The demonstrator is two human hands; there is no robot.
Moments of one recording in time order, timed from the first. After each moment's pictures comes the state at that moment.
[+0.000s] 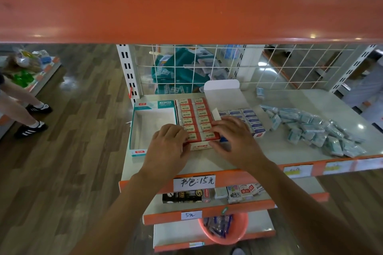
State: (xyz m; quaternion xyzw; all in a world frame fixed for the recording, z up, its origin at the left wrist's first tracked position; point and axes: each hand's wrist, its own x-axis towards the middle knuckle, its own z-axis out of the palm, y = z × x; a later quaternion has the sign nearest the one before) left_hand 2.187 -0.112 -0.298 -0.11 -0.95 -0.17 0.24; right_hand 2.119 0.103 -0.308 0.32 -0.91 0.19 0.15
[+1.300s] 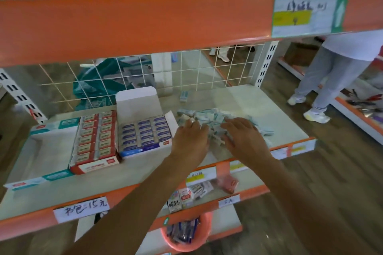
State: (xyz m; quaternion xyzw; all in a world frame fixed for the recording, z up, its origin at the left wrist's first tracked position) left_hand 2.102 0.172 -0.273 -0.17 -0.98 -0.04 0.09; right_hand 2.091 0.350 -0.293 0.18 -0.96 0.11 0.16
